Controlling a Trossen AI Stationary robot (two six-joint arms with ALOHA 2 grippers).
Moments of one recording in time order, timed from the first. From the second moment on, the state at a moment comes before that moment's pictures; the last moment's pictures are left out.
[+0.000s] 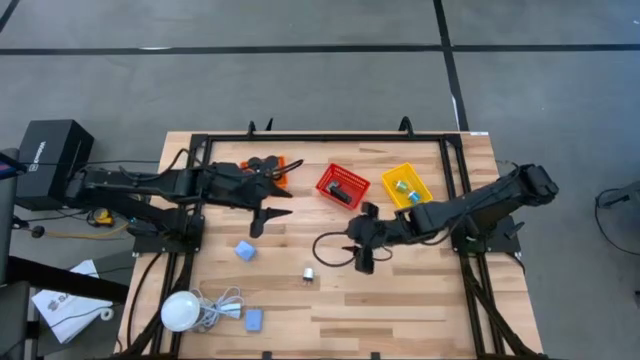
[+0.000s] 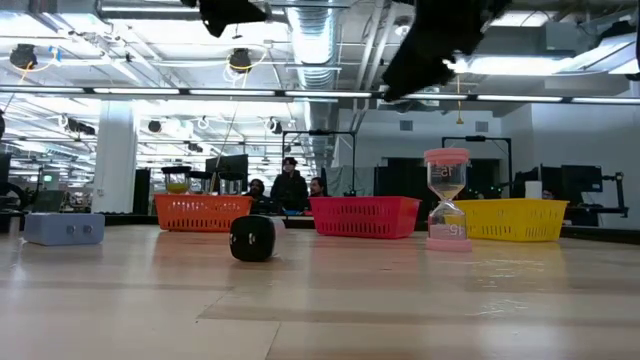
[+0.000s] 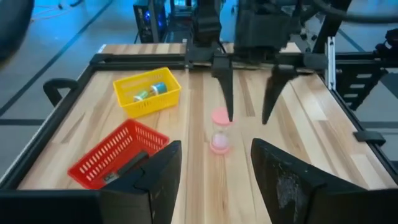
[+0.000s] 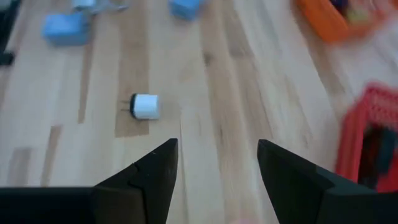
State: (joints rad) left arm -0.01 1.05 0.92 -0.25 -0.06 0.01; right arm 0.28 1.49 1.06 -0.37 0.27 0.27
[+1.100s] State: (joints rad) left arm -0.01 1.05 0.92 -0.30 -0.09 0.02; right arm 0.17 1.85 1.39 -0.28 -0.29 -0.56
